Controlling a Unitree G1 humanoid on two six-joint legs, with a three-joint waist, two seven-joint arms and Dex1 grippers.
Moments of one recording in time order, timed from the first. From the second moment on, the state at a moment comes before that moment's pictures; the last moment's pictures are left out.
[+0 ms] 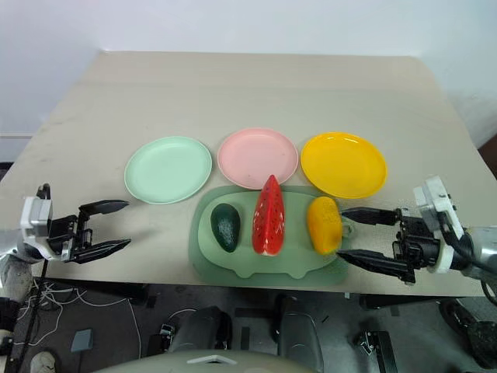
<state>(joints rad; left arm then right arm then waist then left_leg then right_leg) -0.12 0.79 0.21 0.40 -0.75 -0.18 -1.61 0.15 -0.99 -0.50 -0.37 0.90 0.67 1.25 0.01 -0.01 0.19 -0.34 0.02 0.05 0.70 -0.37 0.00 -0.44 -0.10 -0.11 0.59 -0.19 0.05</state>
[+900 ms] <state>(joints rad) -0.10 0.70 0.27 0.30 -0.68 -0.13 -1.50 -0.06 -0.86 -0.38 -0.55 1.19 1.28 0.19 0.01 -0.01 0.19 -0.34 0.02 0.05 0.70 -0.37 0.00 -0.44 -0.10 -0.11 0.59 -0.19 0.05</state>
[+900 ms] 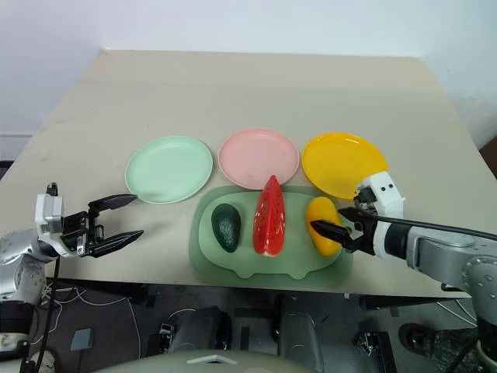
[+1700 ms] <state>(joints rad) -0.09 0.70 0.30 0.30 -0.66 -0.14 -1.51 -0.19 -0.92 -0.30 -0.51 1.11 1.24 0.39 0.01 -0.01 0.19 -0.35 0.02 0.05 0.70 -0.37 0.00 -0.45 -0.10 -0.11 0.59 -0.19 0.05</state>
